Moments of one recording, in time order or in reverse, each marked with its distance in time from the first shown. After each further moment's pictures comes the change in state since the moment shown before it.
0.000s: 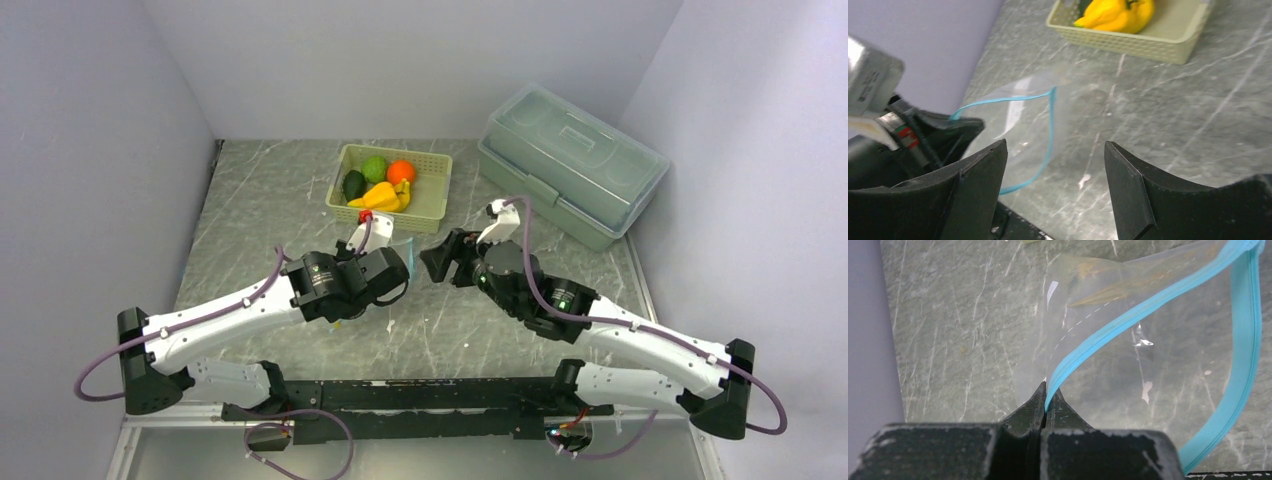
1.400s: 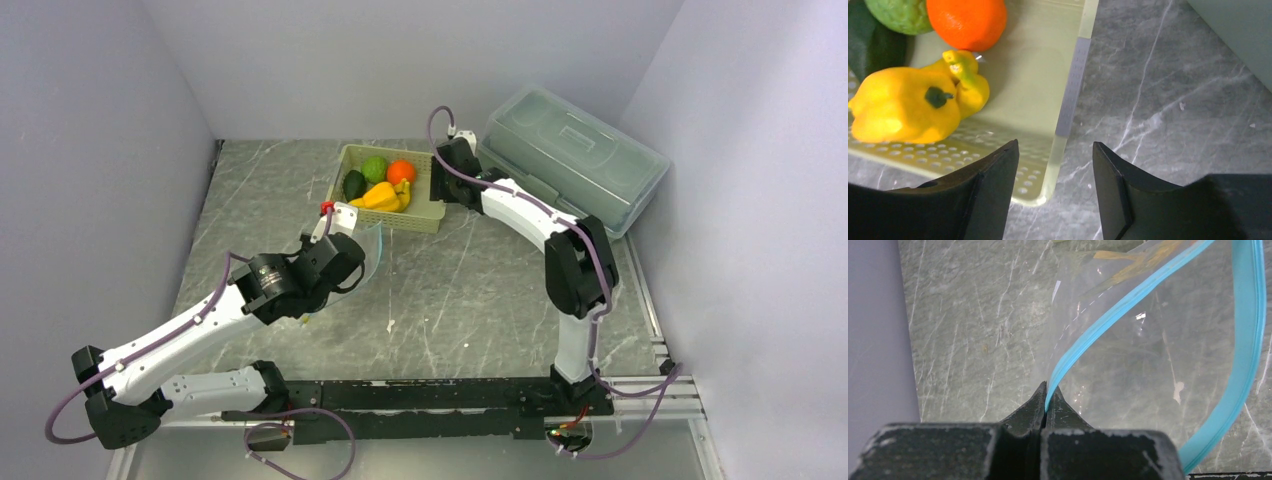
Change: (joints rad) left arm 0.169 -0.205 -0.085 0.039 0.082 0.182; right arm -0.537 0.962 0.667 -0.154 -0.190 -0.332
